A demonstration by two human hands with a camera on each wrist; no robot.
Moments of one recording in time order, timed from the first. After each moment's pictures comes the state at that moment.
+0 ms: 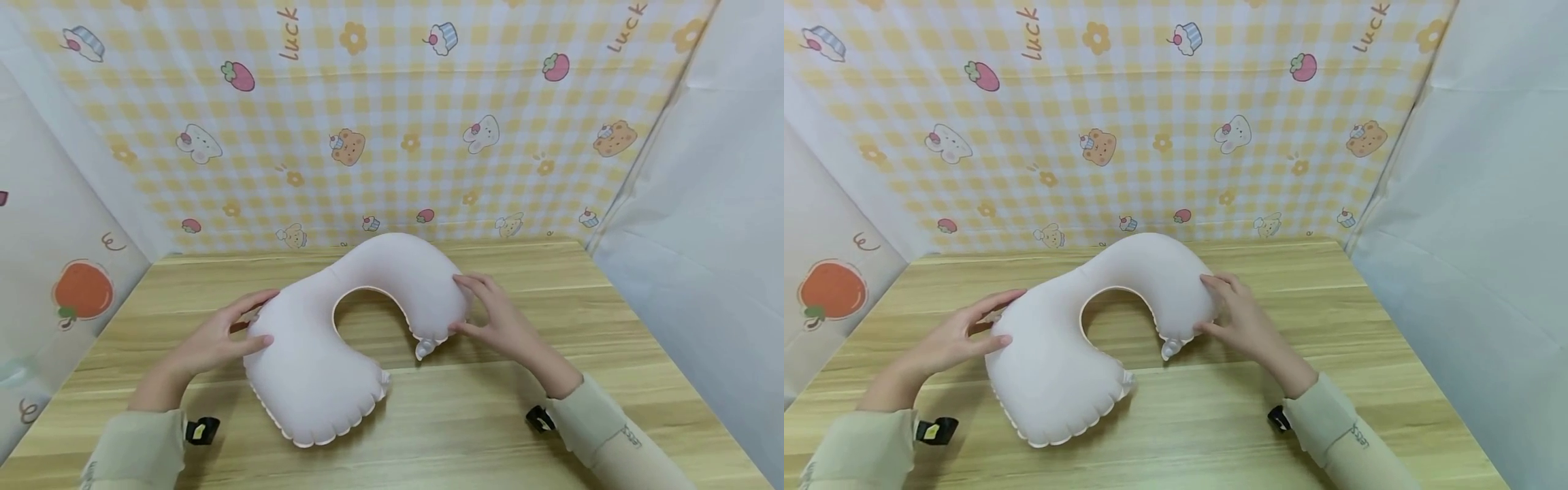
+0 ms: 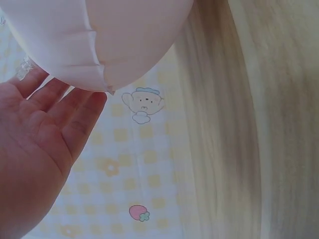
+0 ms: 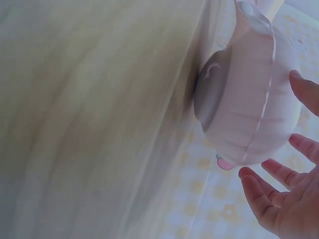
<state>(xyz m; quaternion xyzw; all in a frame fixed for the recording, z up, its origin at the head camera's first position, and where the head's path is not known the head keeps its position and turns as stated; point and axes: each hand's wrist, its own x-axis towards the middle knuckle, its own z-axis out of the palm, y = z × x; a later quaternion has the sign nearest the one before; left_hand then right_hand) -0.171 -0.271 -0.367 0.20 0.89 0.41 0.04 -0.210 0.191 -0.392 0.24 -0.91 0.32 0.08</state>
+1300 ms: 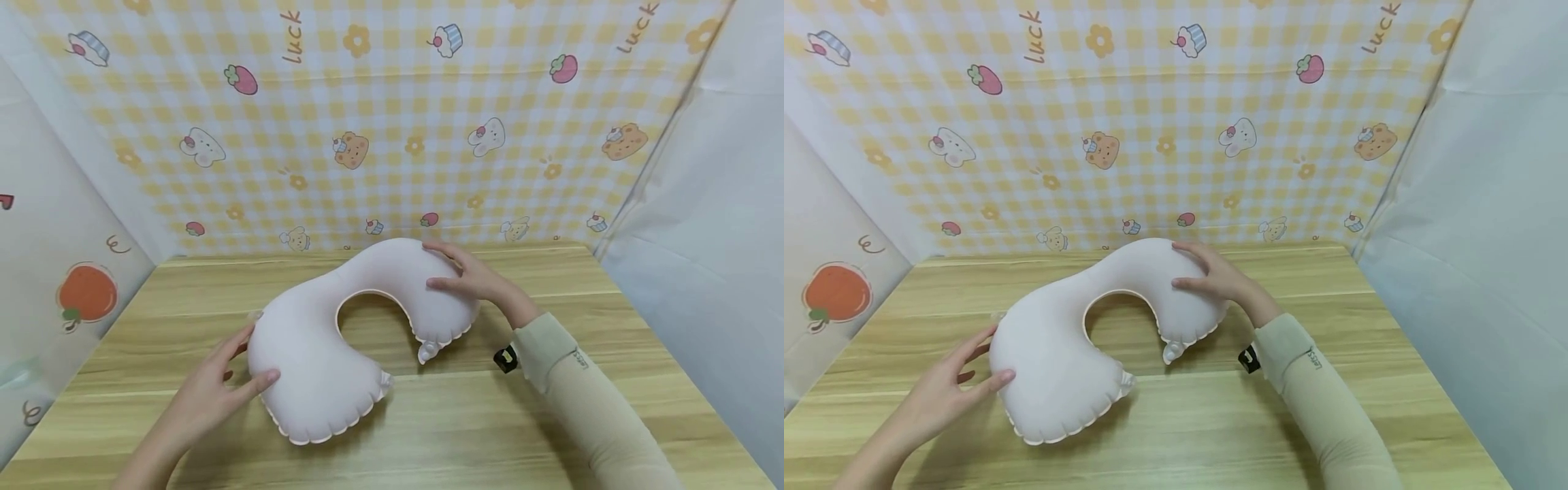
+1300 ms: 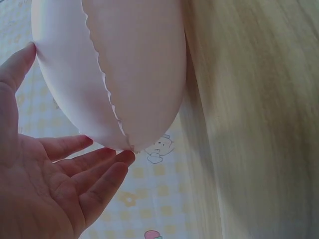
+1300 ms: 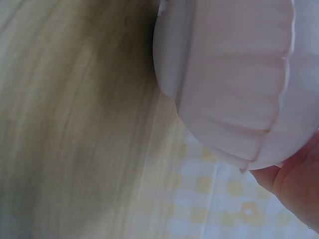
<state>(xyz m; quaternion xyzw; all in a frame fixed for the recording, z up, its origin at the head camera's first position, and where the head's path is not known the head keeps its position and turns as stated) -0.107 -0.239 -0.371 0.03 0.94 0.34 -0.01 -0.300 0.167 -0.368 0.29 -0.87 0.40 -0.05</state>
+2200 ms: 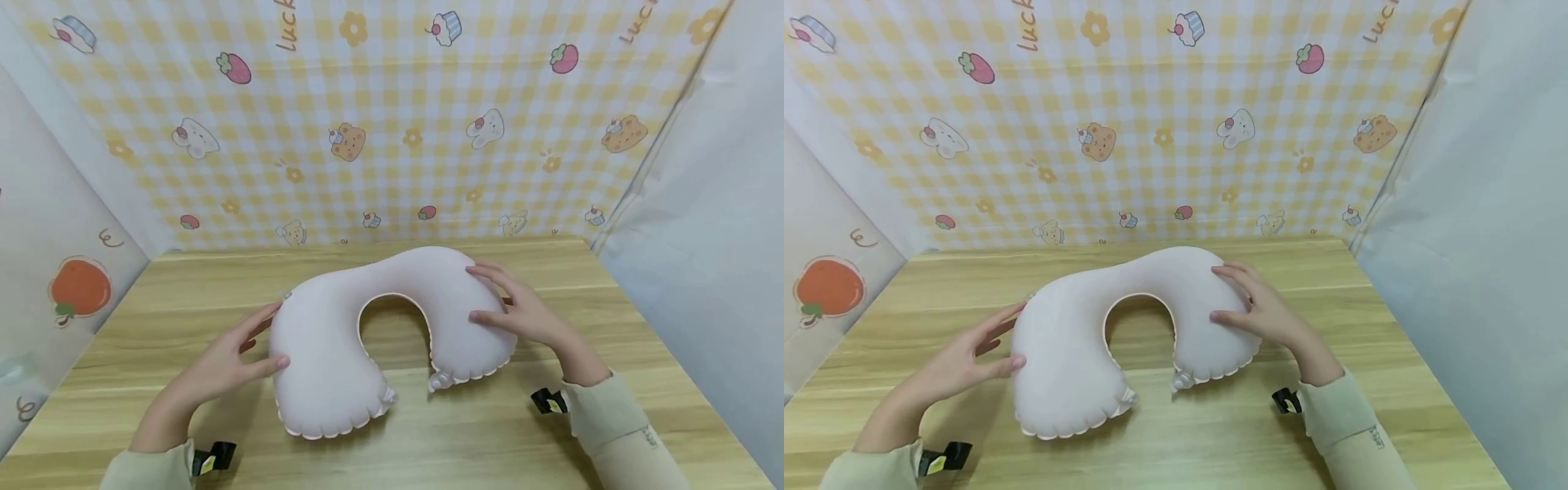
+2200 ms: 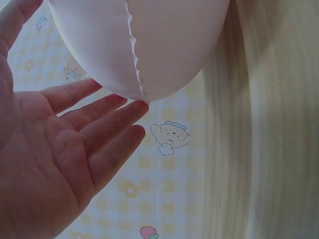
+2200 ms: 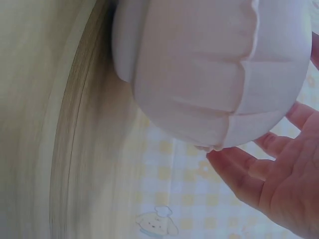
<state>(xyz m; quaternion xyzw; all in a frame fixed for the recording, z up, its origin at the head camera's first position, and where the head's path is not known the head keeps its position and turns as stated) -0.144 -0.240 -0.373 0.16 0.90 0.40 0.04 -0.224 0.225 -0.372 0.25 -0.87 0.42 -0.03</state>
